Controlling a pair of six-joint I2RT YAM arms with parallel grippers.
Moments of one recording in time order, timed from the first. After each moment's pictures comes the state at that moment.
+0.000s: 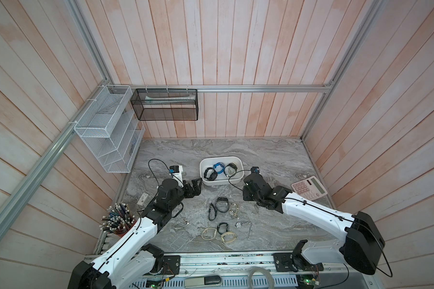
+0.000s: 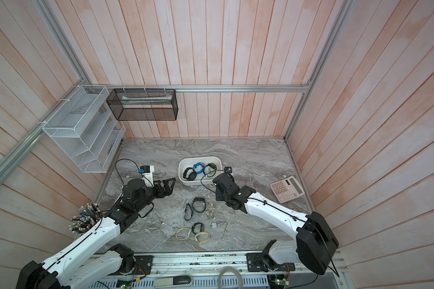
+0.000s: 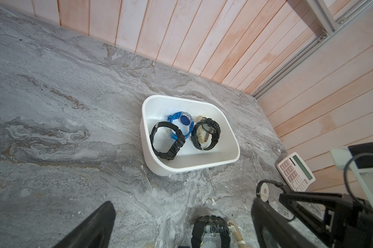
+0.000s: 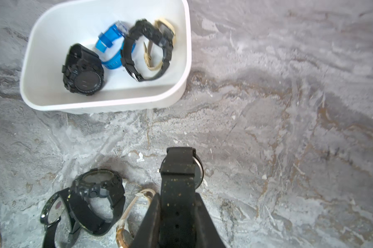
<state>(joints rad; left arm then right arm) -0.44 0.94 0.54 0.02 0.05 -0.52 0.80 1.33 0.91 -0.49 0.34 0.63</state>
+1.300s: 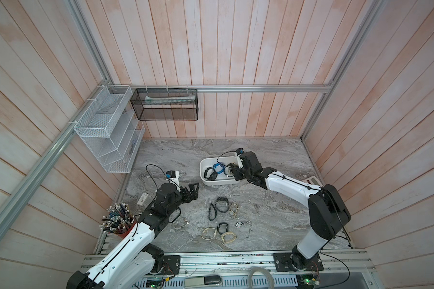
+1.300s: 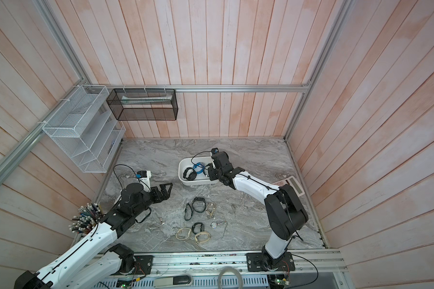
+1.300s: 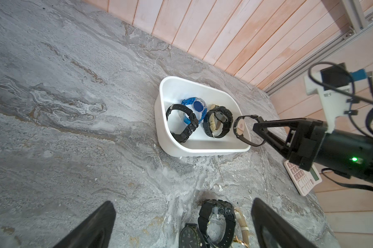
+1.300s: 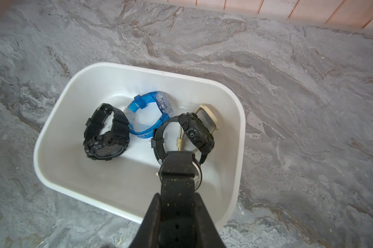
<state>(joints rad) -0.44 0.86 0.50 -0.09 0.02 -0.59 0.62 1.71 1.15 -0.20 0.10 0.24</state>
